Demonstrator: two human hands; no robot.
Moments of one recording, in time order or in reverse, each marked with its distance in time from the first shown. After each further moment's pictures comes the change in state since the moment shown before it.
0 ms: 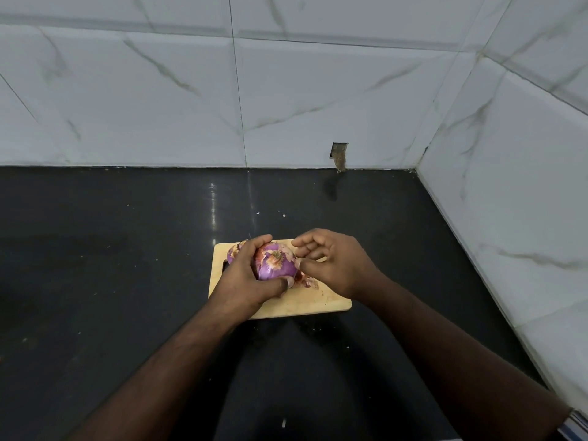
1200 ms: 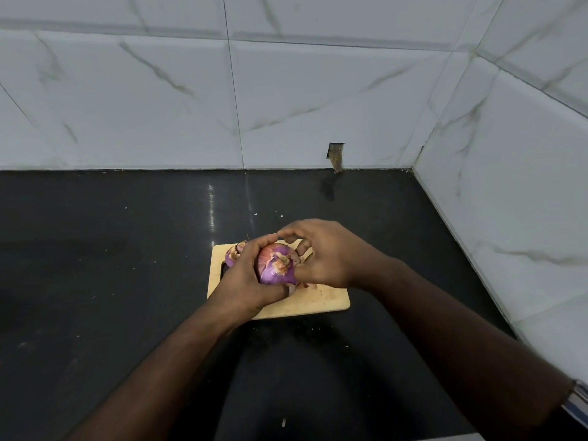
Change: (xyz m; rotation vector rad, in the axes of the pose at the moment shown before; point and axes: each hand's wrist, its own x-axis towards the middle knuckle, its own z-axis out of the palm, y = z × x) left_hand -0.011 0.020 -0.002 -0.020 -0.132 -0.011; right_hand 0.013 -0.030 -0.019 -0.262 -0.228 -0.125
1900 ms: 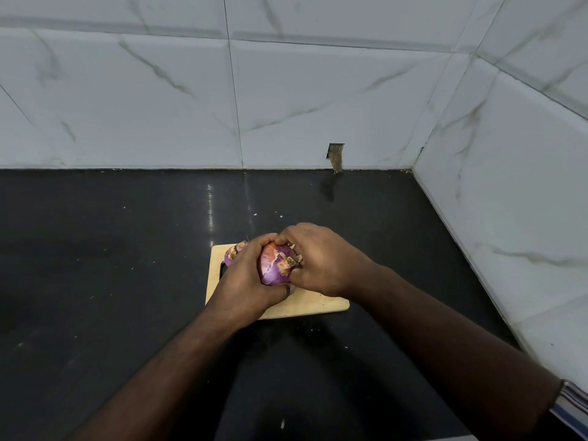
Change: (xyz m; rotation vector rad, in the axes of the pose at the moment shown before) left_hand 0.002 -0.002 0.004 0.210 0.088 0.099; right_hand 0.004 -0.003 0.017 -0.163 0.054 -0.033
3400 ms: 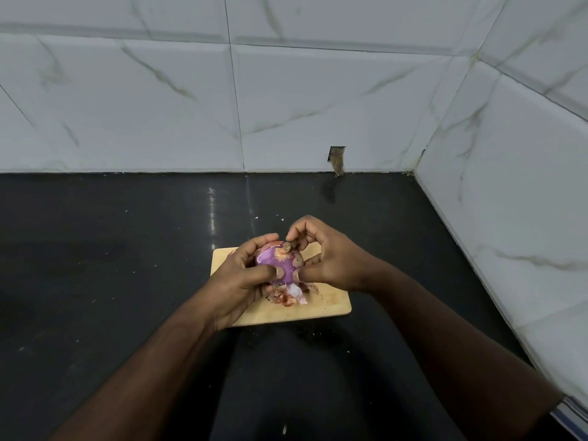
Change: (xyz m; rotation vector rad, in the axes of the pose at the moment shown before) left_hand 0.012 0.008 -0.014 -0.785 -0.151 -0.315; right_hand -0.005 0.019 -0.007 0.570 -0.013 0.046
